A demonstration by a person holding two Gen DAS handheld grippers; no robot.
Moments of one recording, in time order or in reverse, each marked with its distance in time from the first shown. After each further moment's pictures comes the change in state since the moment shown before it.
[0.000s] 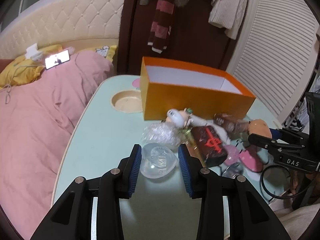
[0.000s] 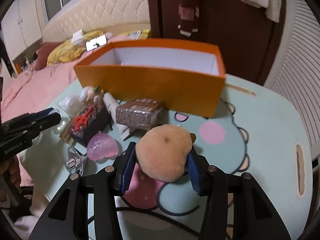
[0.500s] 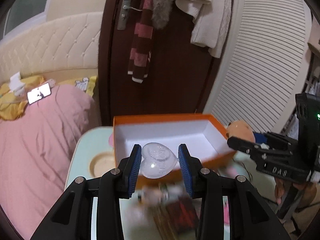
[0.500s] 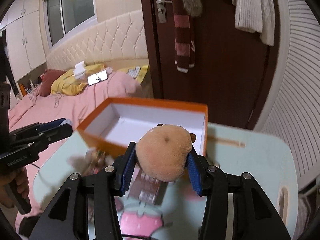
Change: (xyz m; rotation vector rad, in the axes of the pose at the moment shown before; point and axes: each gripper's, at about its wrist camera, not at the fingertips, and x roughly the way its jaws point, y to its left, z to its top) left arm 0.026 -0.032 0.099 0.082 -0.115 -0.069; right arm -0.020 -0.018 0.076 0.034 -0.191 0.028
